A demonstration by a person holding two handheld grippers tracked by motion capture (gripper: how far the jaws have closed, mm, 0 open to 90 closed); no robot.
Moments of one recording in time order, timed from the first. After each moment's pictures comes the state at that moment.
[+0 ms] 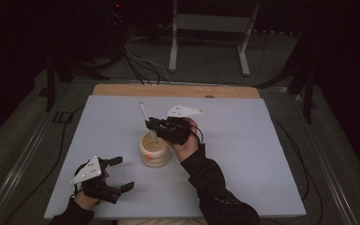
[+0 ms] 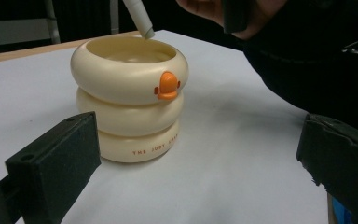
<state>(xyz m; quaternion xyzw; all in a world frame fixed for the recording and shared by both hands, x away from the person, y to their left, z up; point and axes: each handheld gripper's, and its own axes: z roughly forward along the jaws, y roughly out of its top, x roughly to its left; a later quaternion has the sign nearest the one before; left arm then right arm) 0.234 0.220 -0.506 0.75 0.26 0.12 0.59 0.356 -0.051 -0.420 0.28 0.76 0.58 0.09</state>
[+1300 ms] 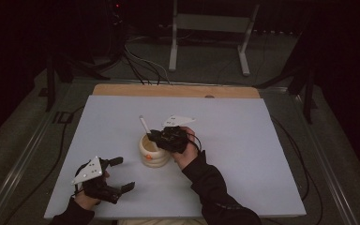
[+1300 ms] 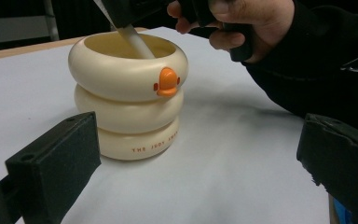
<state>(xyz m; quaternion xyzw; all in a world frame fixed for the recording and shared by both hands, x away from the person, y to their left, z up) 0.235 0.219 -0.507 0.76 0.25 0.11 0.59 0.349 -0.046 -0.451 0.30 0.81 0.51 0.08</state>
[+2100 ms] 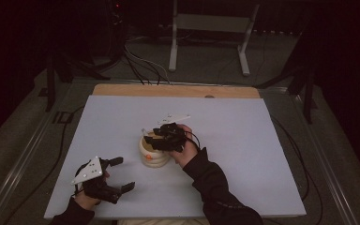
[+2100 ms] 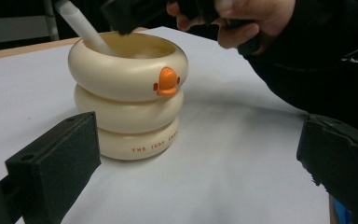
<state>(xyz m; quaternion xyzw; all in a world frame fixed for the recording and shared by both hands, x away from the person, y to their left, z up) 0.235 0.219 -0.507 0.76 0.25 0.11 0.59 0.350 -0.039 -0.442 0.32 0.82 0.47 0.08</state>
